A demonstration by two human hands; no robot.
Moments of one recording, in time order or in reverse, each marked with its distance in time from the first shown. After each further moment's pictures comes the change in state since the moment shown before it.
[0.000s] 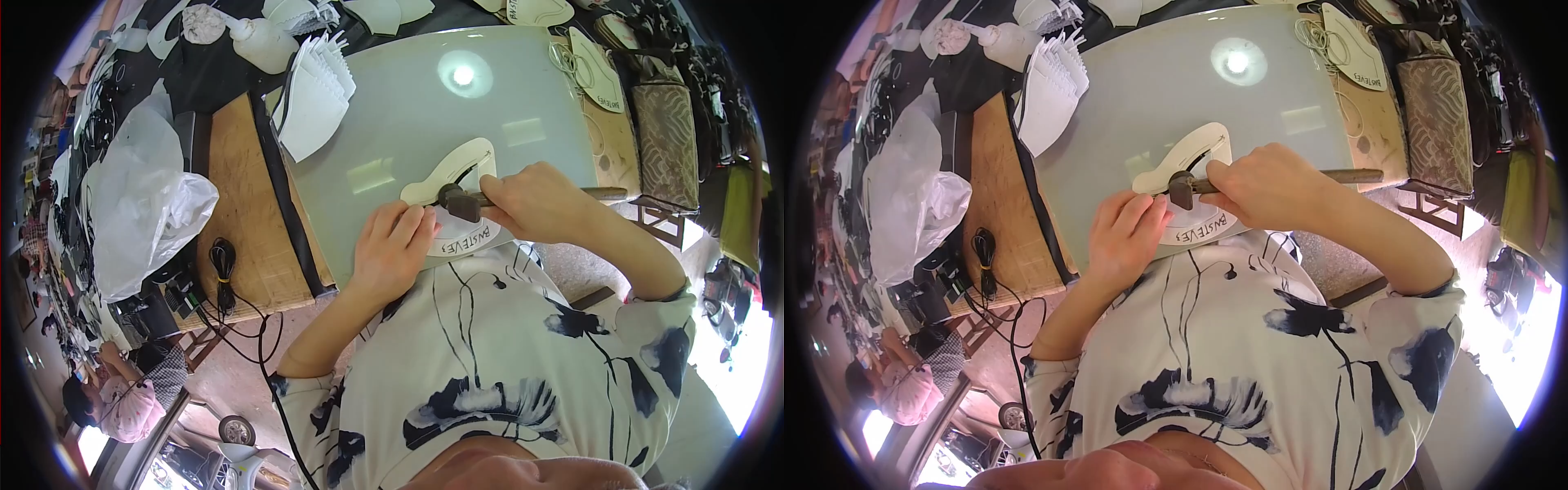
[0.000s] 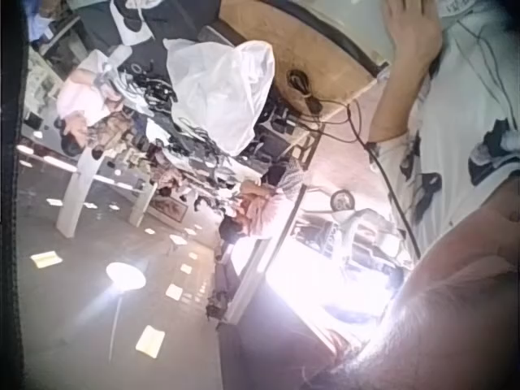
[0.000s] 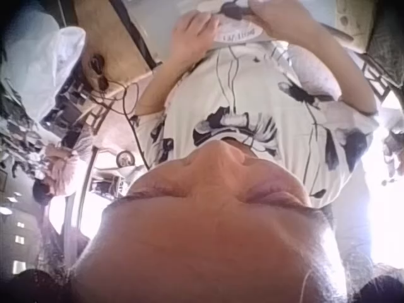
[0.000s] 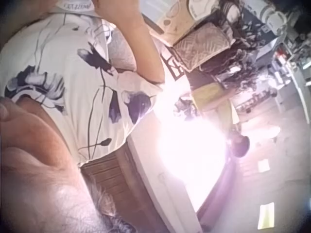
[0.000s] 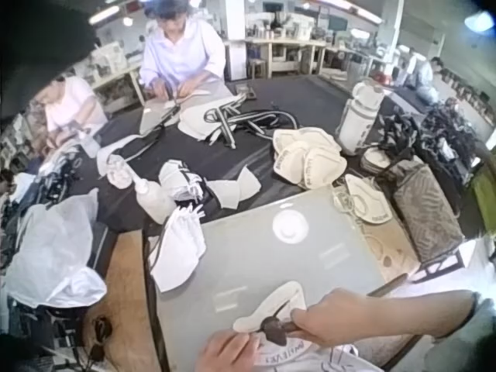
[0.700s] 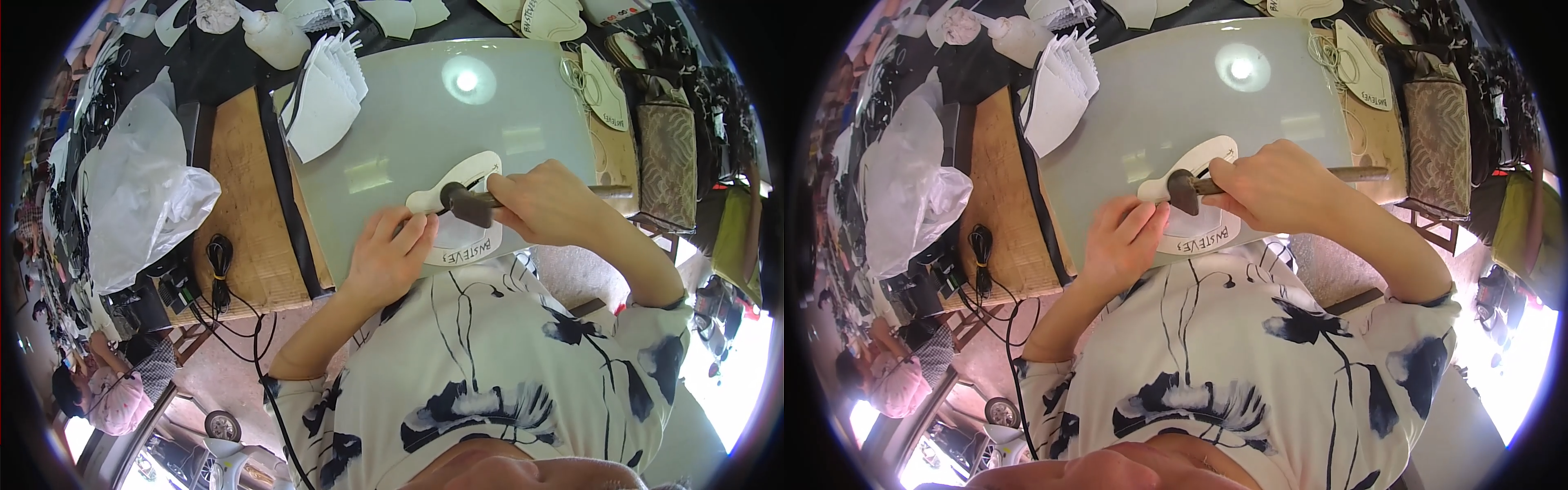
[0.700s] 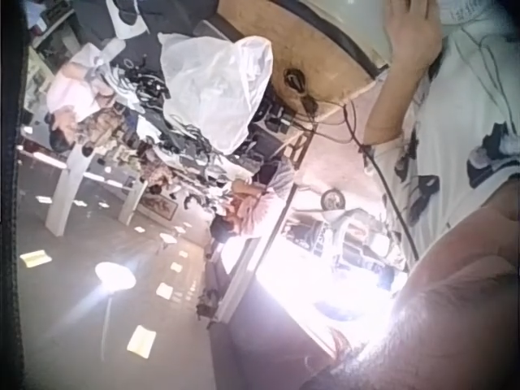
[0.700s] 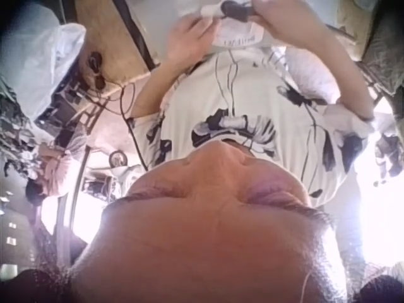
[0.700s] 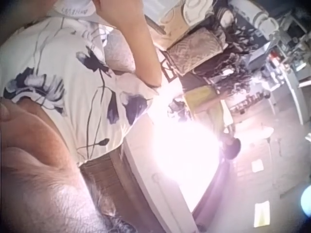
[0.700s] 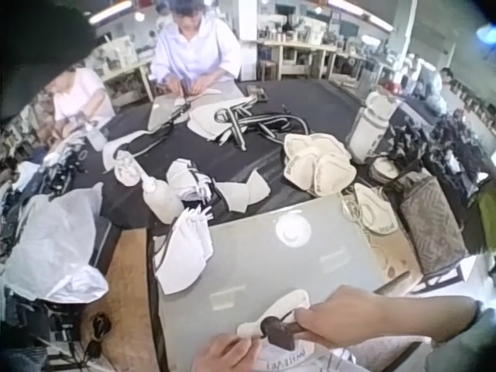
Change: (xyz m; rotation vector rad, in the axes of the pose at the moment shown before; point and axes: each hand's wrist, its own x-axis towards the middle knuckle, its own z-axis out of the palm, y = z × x) left_hand 0.002 -0.011 -0.005 -0.030 -0.043 0.018; right_hand 0.010 0.008 -0.017 -0.063 0.091 -0.118
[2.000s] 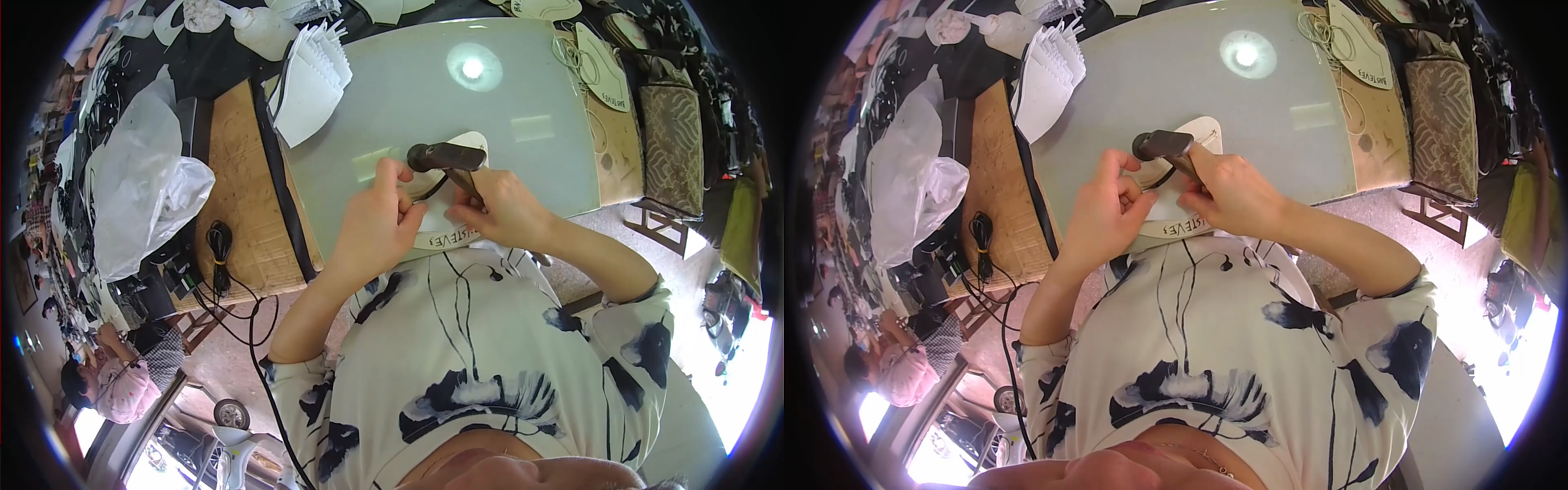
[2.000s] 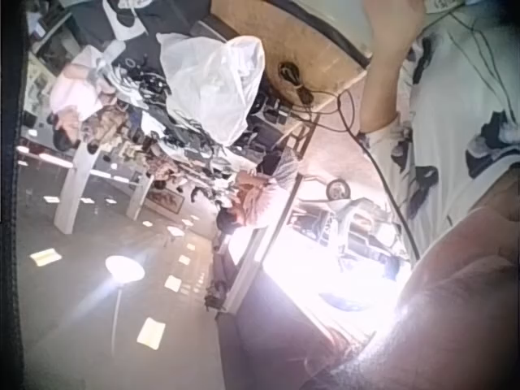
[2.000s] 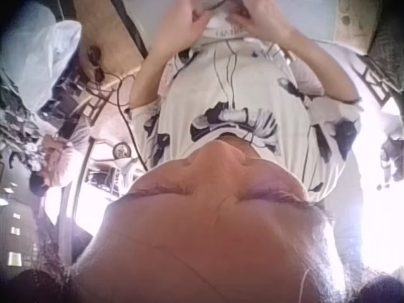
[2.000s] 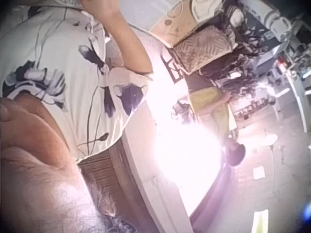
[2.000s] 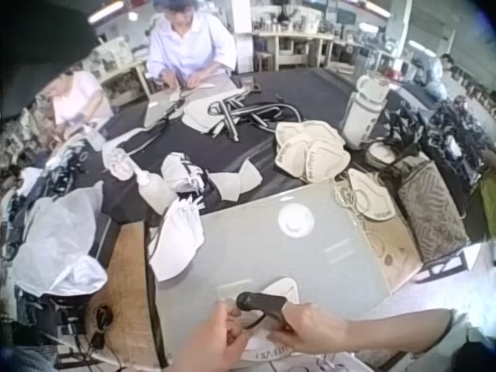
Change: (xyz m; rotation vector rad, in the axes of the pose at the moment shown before) left_hand 0.039 0.012 -0.024 -0.589 -0.405 -0.793; right_hand 0.000 -0.026 0.057 0.773 0.273 0.238
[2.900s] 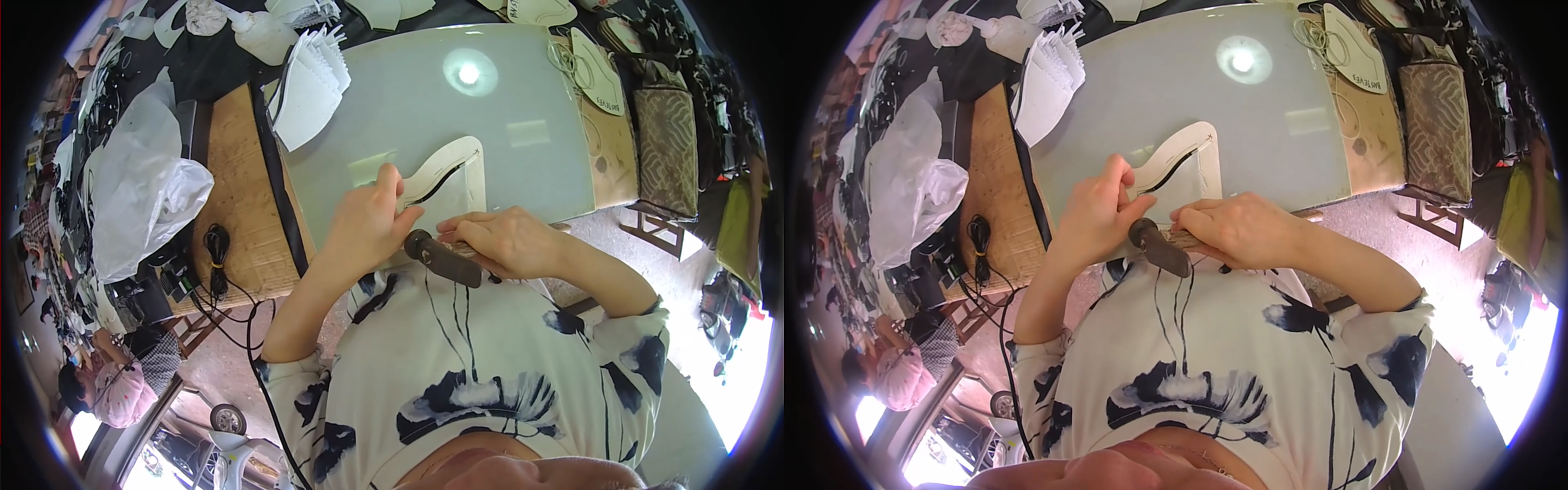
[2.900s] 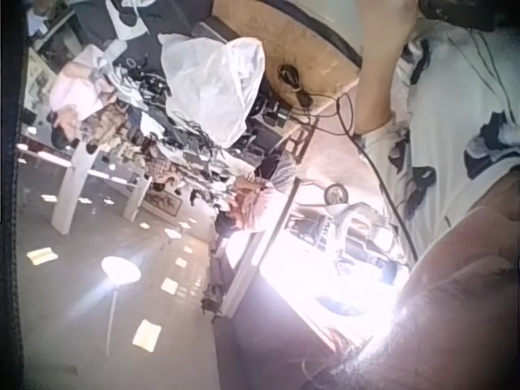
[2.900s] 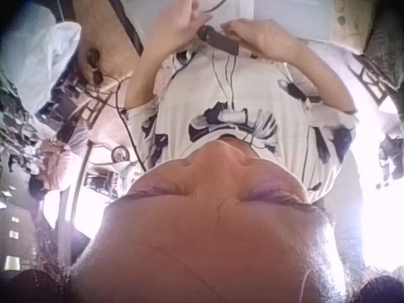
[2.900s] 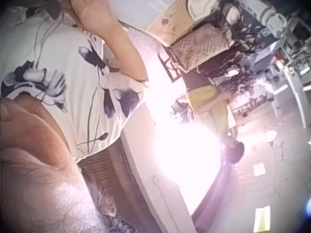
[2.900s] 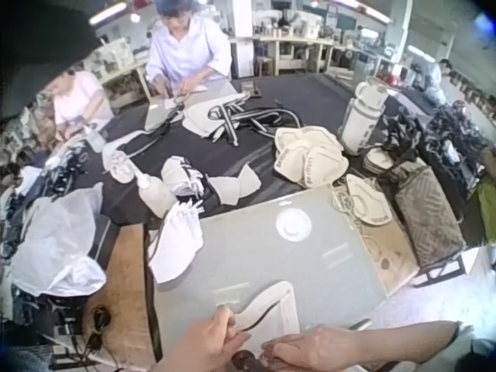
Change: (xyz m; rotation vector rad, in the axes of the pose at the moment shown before) left_hand 0.006 -0.009 -0.004 0.293 0.012 0.141; right_hand -0.029 0.001 -0.004 -0.215 -0.187 -0.389
